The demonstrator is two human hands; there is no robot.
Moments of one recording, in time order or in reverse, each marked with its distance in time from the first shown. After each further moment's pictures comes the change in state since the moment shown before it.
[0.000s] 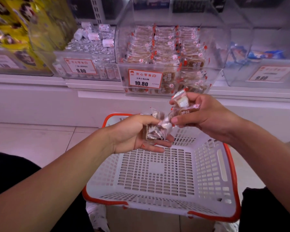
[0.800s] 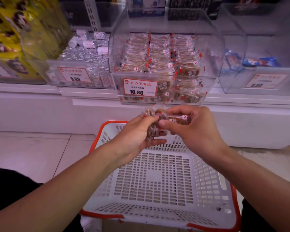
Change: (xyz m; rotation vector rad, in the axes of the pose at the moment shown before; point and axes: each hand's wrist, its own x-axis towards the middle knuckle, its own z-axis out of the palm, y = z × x) left_hand 0.019 -0.001 0.021 -0.174 0.310 0.308; right_hand -0.004 0.017 0.025 -0.306 0.349 -0.227
